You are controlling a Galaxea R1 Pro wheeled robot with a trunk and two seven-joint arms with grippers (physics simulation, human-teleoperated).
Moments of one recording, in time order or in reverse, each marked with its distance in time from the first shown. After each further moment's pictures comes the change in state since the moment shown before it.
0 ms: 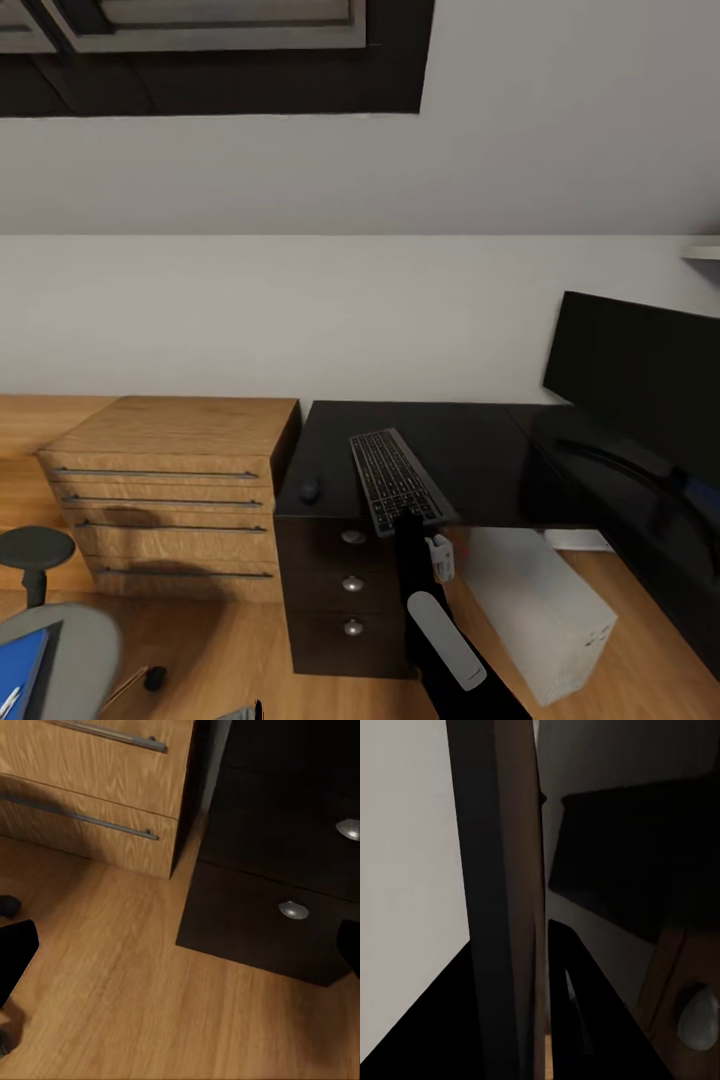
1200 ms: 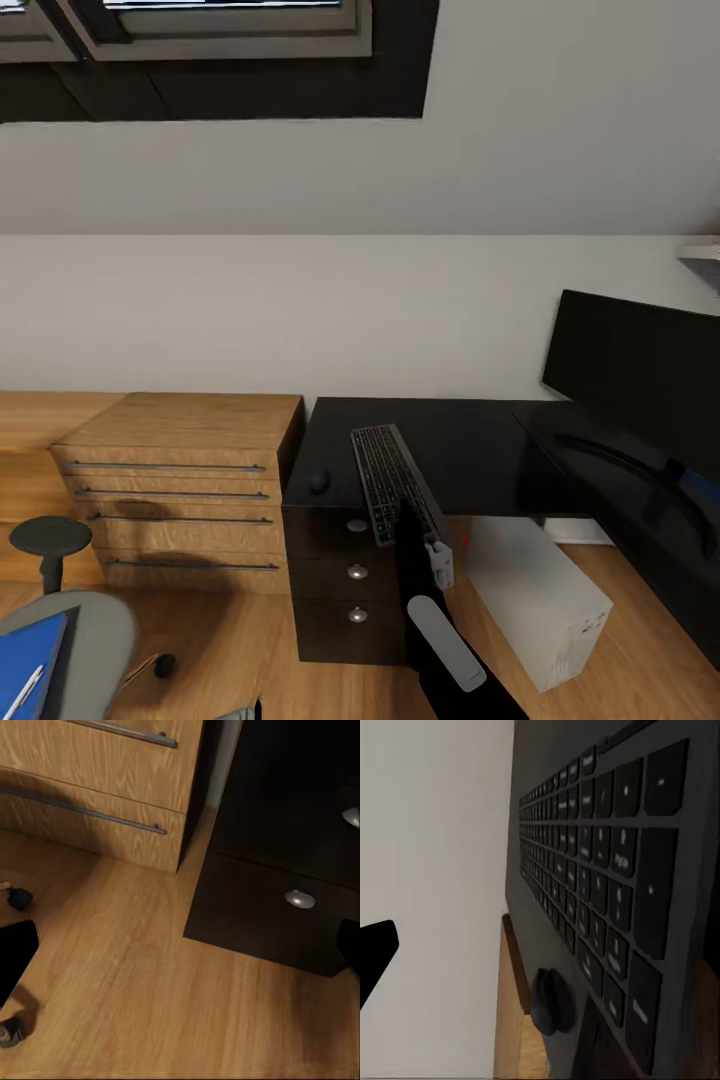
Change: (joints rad) left arm 0.000 0.002 -0.001 0.000 -0.002 -0.003 0.001; right arm 0.000 0.000 0.005 0.027 -0.035 0.000 -0.005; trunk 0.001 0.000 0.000
